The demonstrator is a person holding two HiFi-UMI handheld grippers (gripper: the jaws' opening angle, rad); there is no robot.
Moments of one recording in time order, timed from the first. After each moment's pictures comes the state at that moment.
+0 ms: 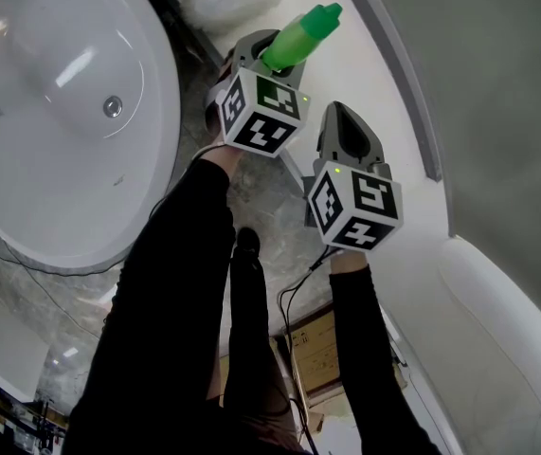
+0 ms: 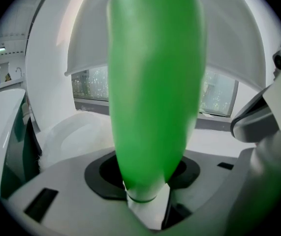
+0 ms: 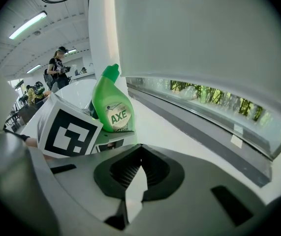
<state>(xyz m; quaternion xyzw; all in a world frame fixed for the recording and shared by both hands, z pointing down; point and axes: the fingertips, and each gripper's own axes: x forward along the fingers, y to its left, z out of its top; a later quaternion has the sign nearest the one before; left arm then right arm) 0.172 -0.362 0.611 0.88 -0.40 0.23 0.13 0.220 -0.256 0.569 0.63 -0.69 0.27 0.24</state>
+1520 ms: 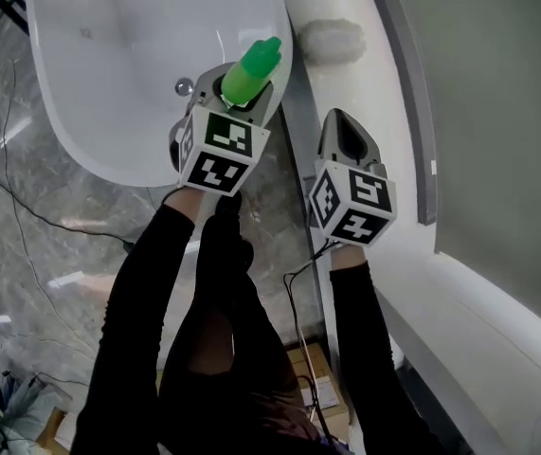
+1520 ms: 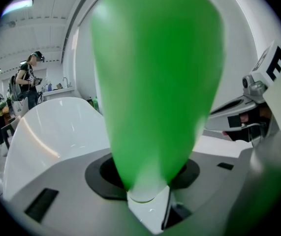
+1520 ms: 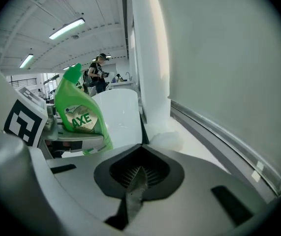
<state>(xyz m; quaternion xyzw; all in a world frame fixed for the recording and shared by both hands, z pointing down) -0.059 -0.261 0.473 0.80 -0.55 0.20 0.14 0.070 -0.238 0.467 0.51 -0.80 0.19 0.24</state>
